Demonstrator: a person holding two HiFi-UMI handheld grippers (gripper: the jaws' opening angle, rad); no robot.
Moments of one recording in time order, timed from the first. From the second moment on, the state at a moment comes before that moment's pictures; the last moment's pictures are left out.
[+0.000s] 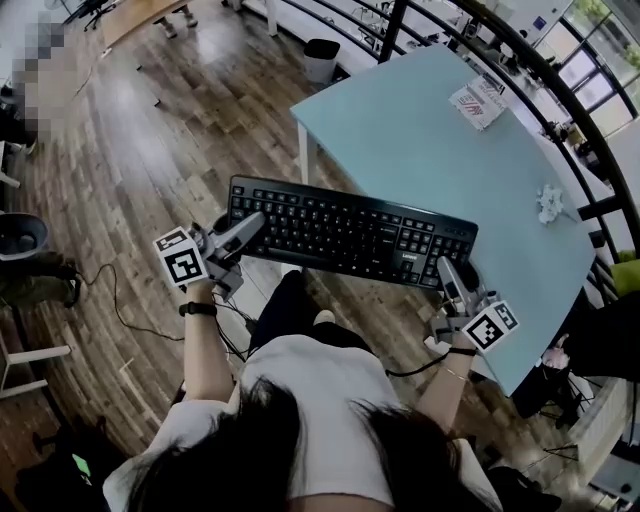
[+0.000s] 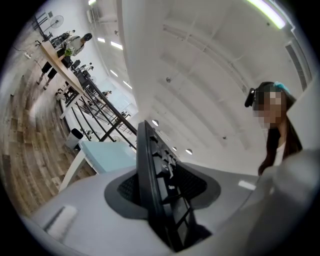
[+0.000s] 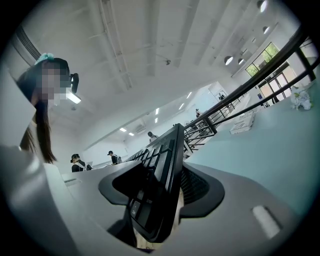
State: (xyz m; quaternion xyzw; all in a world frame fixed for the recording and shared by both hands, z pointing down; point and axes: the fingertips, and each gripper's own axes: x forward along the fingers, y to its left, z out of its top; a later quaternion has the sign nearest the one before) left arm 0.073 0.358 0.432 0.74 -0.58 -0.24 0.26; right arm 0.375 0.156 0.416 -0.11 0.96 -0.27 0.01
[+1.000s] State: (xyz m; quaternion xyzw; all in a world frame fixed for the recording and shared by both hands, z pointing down) left arm -0.194 0.232 0.434 0.76 -0.54 -0.23 0.27; right arm 0.125 0.059 0.417 -0.16 0.95 -0.27 0.02
